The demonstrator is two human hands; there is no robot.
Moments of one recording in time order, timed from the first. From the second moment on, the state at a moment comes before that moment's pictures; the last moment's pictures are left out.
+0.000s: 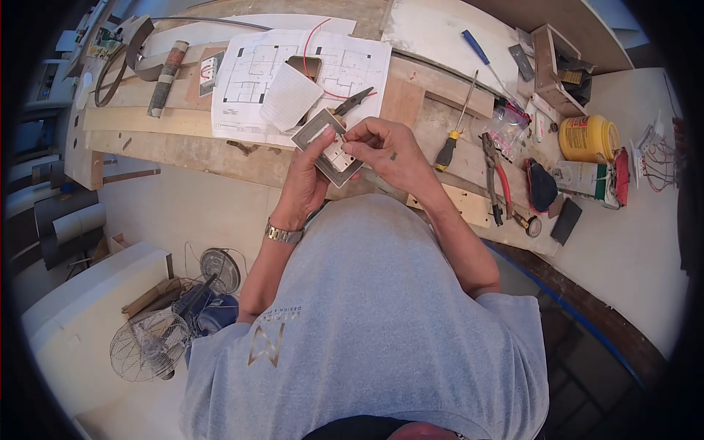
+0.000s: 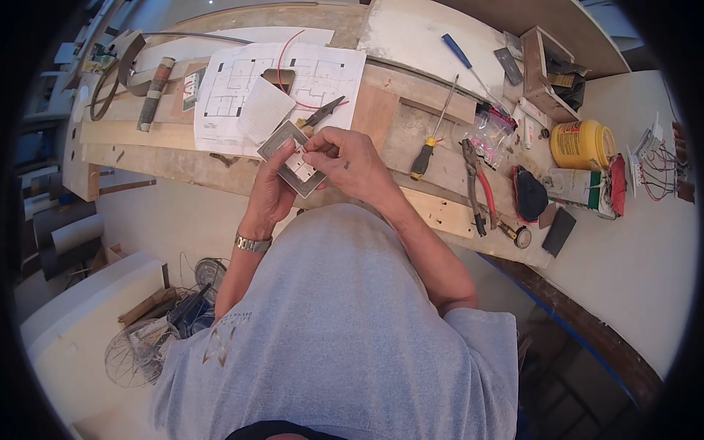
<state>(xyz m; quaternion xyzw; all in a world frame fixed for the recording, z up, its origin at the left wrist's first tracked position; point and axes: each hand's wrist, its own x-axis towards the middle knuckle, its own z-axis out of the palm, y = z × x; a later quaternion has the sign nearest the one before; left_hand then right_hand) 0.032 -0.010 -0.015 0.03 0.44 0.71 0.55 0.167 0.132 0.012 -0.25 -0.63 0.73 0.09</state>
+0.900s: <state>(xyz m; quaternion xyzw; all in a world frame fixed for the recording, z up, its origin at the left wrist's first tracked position) 0.044 0.000 -0.006 0.14 0.57 0.67 0.45 0.184 0.119 0.016 -0.22 -0.82 0.49 0.22</state>
